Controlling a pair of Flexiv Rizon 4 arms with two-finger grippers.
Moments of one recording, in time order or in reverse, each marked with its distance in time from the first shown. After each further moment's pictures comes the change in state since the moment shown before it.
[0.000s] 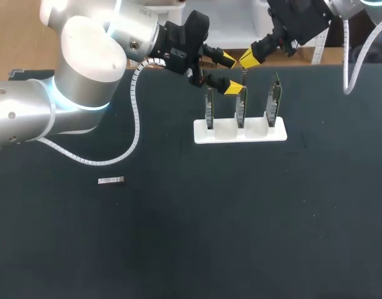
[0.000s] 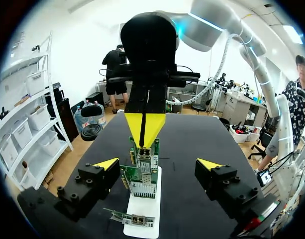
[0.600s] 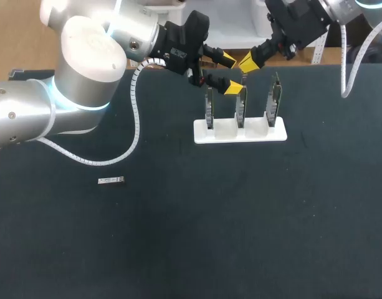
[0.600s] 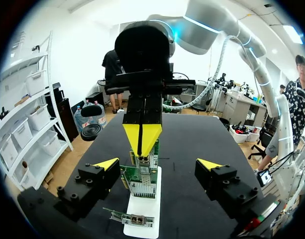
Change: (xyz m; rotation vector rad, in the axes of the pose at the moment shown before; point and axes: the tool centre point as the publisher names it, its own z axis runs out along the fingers) left arm 0.000 0.000 0.000 0.000 0.000 0.000; right arm 0.009 -0.003 0.009 -0.027 -0.011 0.031
